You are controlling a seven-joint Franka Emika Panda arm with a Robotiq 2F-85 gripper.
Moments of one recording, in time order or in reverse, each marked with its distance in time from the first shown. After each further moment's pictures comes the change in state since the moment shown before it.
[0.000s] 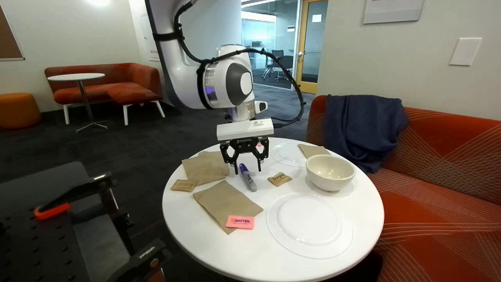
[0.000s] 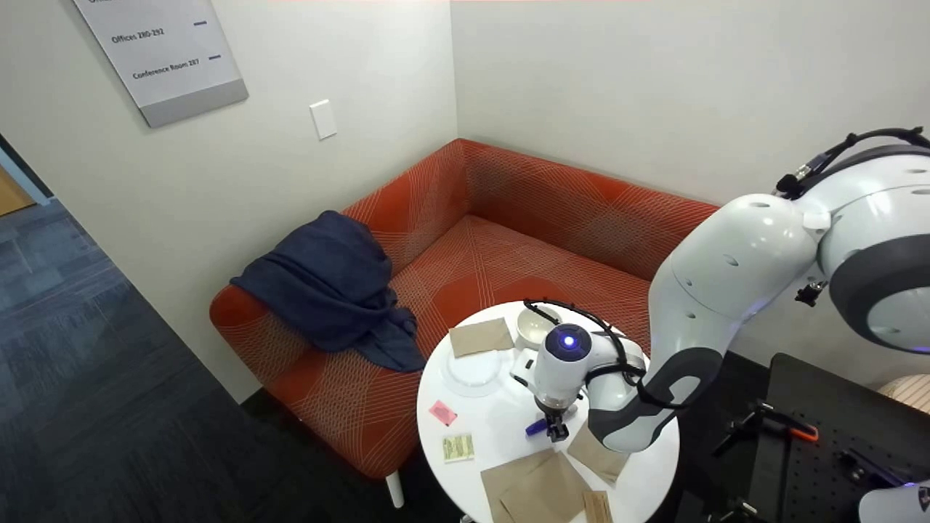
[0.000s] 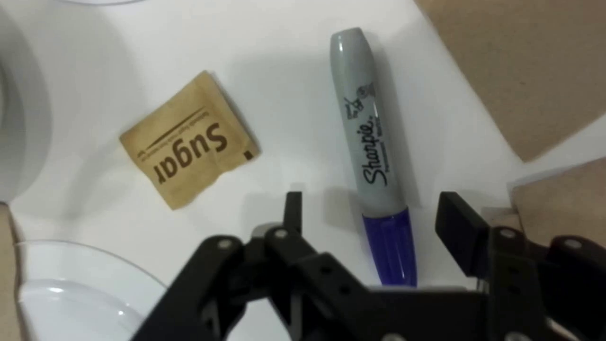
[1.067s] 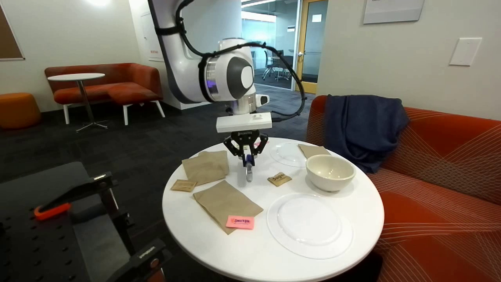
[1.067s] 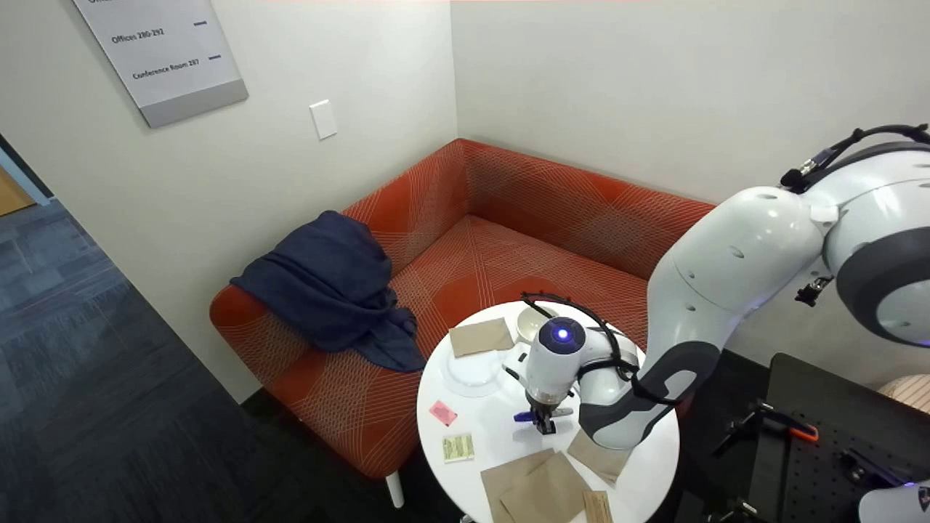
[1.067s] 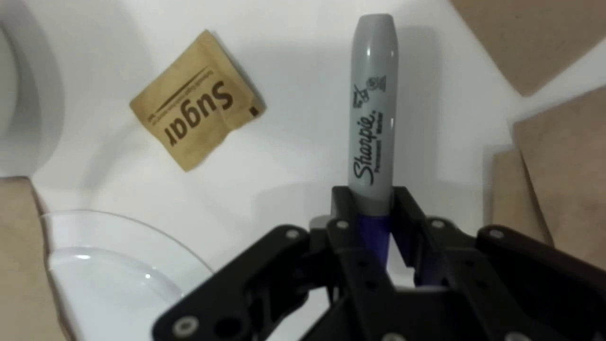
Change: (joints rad) arm -0.020 -0.020 0.035 0.025 0.026 -0.016 0.045
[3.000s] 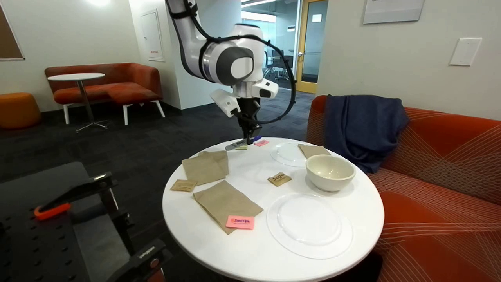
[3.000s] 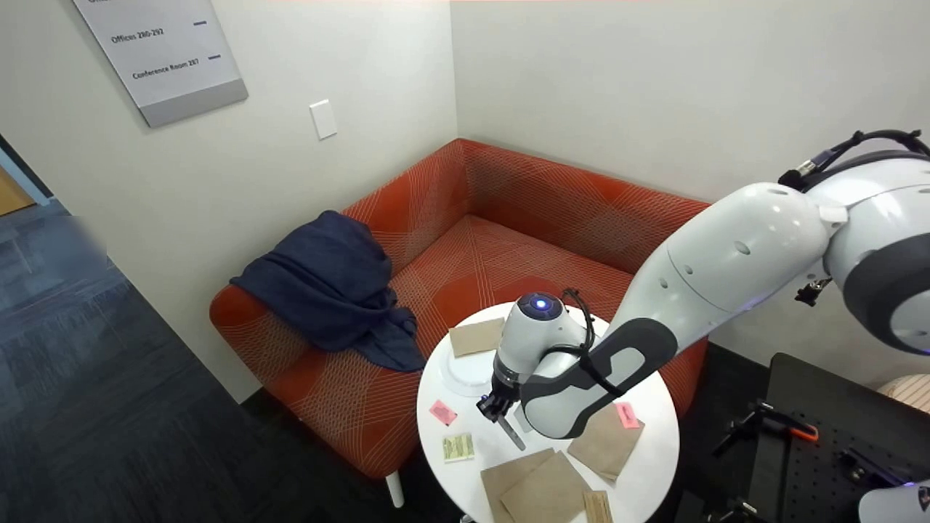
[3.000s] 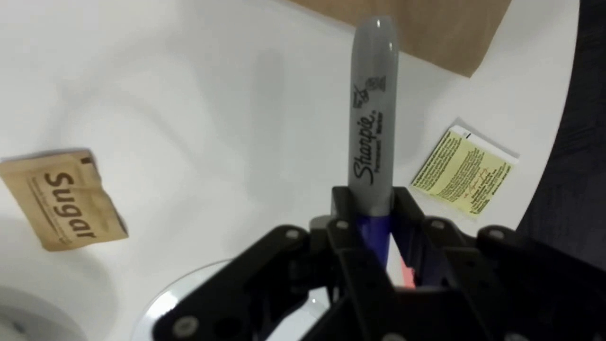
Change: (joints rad) arm 0.007 0.018 0.074 0.155 0.513 -0.043 0.623
